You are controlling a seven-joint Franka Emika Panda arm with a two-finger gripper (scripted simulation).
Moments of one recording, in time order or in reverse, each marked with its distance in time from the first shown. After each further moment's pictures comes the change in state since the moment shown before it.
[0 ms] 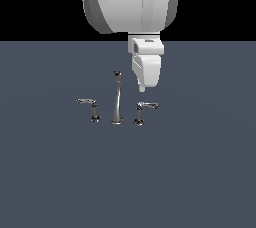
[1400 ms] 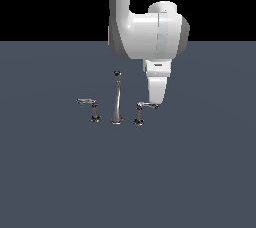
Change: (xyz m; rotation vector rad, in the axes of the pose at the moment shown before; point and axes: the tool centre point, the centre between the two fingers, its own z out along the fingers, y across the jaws) arm 0.049 -0.012 0.059 -0.002 -0.002 0.259
